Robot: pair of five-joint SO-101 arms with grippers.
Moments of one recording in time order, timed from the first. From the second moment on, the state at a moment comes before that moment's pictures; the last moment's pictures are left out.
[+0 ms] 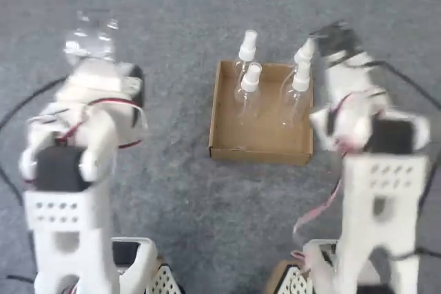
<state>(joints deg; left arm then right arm) -5.4 -44.1 13.9 75.4 -1.5 -9.2 -37.7 15.0 85.6 22.2</state>
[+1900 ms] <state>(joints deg) 4.0 -61.4 36.1 54.3 22.3 -54.3 -53.7 58.0 39.2 3.1</state>
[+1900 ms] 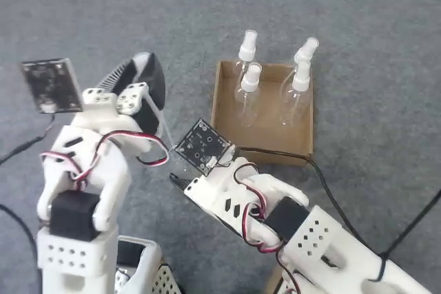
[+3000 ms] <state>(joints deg) 7.3 -61.4 37.1 65.5 14.0 -47.8 -54.4 62.5 30.9 -2.0</state>
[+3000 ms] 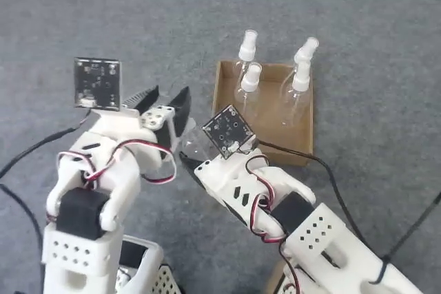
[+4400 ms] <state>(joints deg) -1.7 -73.0 42.7 63.3 7.4 -44.6 -61.7 63.3 32.6 -2.0</state>
